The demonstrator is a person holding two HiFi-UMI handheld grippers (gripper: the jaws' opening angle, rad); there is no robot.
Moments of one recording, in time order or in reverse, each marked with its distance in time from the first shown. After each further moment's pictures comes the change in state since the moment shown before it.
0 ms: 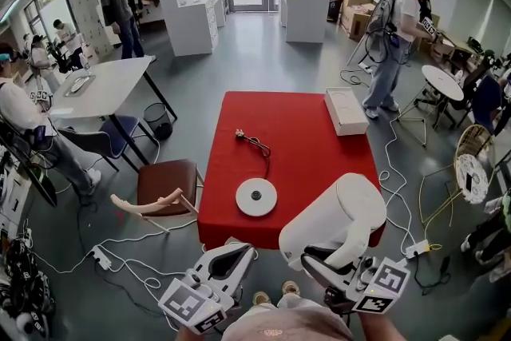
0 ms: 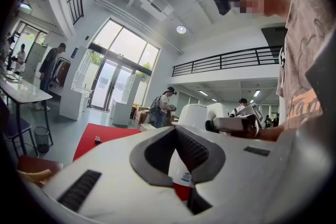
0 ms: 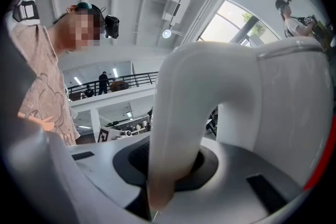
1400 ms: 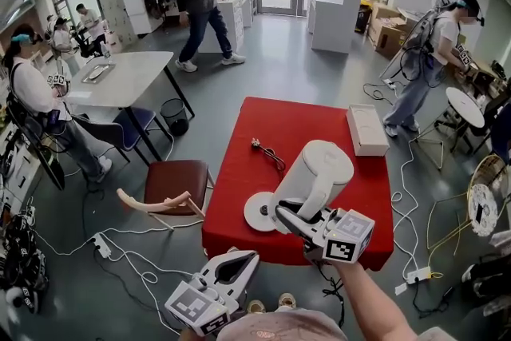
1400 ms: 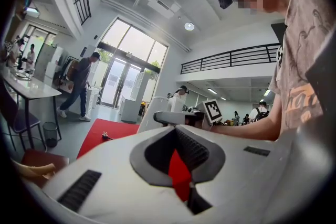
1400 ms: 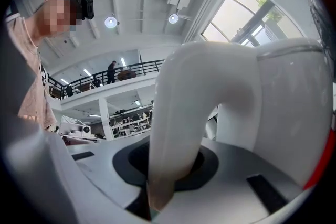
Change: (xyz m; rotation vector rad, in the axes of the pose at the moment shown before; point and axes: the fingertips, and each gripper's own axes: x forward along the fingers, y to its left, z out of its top) left arm 0.031 0.032 -0.021 -0.032 0.028 0.096; right arm 0.140 -0.116 -0.001 -0.047 0.137 0.155
